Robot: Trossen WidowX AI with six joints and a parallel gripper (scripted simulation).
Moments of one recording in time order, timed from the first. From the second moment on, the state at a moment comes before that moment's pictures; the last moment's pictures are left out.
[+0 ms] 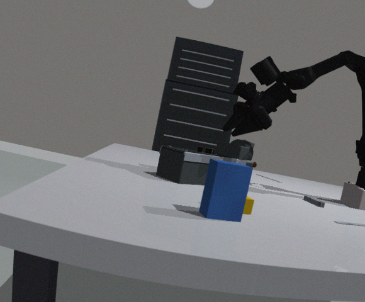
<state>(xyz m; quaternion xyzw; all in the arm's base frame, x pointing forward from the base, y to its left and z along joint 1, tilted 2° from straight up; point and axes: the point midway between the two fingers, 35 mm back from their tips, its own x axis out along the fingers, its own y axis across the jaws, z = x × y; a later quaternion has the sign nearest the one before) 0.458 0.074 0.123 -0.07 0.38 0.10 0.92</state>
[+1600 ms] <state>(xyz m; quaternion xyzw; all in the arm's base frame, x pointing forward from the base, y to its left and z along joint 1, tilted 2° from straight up) 0.409 -0.010 0.160 -0.14 0.38 0.30 0.86</state>
